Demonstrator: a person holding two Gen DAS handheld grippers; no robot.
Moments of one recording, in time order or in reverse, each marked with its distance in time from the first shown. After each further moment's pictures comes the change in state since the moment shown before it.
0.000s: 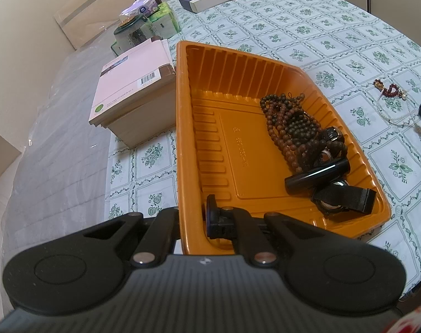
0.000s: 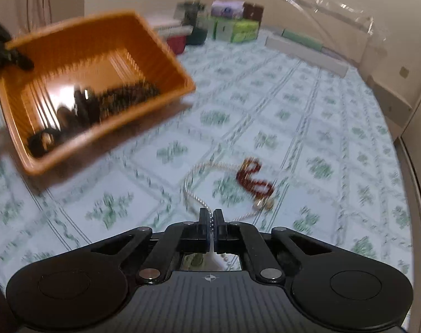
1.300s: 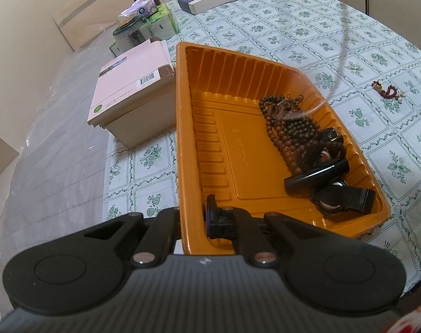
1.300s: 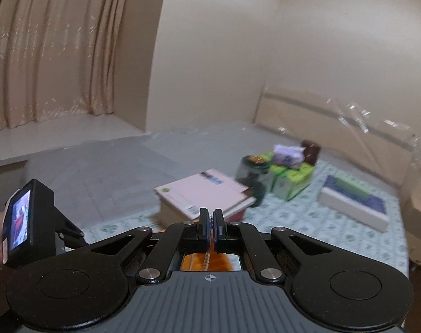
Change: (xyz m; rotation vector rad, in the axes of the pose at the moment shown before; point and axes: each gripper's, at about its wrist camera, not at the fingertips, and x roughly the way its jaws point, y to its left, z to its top) left arm 0.000 0.001 0.000 -0.004 -0.007 -0.012; right arm -0.077 0.082 0.237 -0.182 -0.378 0.217
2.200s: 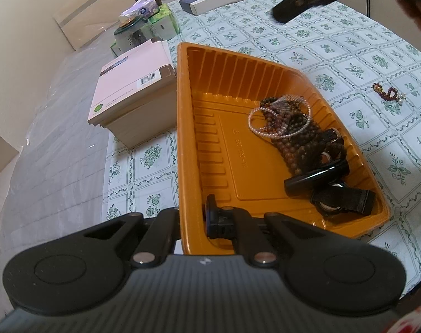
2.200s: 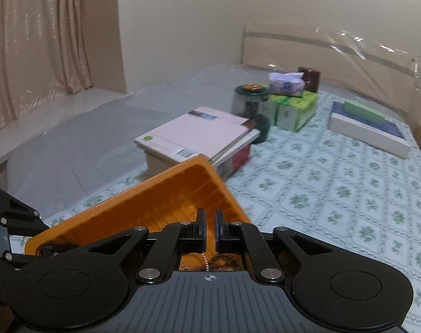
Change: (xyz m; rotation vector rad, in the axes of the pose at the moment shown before) left arm 0.000 0.001 0.000 -0.009 -0.005 0.000; right arm 0.088 -0.029 -0.062 0.205 0.186 -0.024
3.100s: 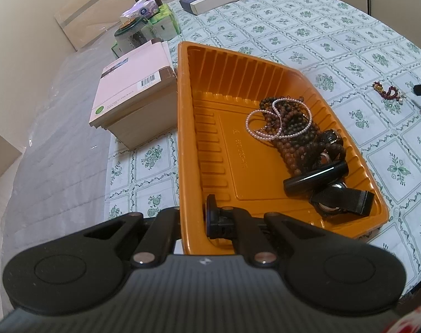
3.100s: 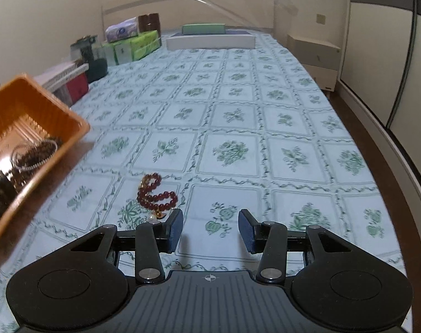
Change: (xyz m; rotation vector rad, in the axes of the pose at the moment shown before) left arm -0.002 -0.002 0.001 0.009 0.006 0.012; right arm -0.095 -0.132 -0.216 0.358 0.105 -0.403
